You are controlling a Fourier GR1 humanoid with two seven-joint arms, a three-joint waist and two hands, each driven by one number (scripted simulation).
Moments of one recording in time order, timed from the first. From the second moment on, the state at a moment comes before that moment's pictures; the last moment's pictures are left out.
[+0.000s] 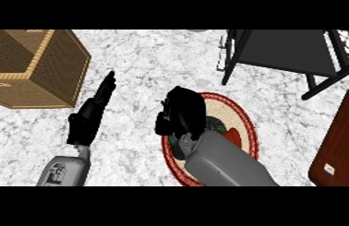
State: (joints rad) left arm -0.17 0.12 -0.09 -1.47 -0.10 0.03 0.04; right arm -0.67 -0.01 0.71 -1.29 0.70 -0.25 1.07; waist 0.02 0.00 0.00
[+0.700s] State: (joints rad) left arm -0.16 0.12 -0.07 -1.45 -0.10 0.03 0.03; right arm -0.85 -0.01 0.59 -1.50 1.00 -0.32 1.19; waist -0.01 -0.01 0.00
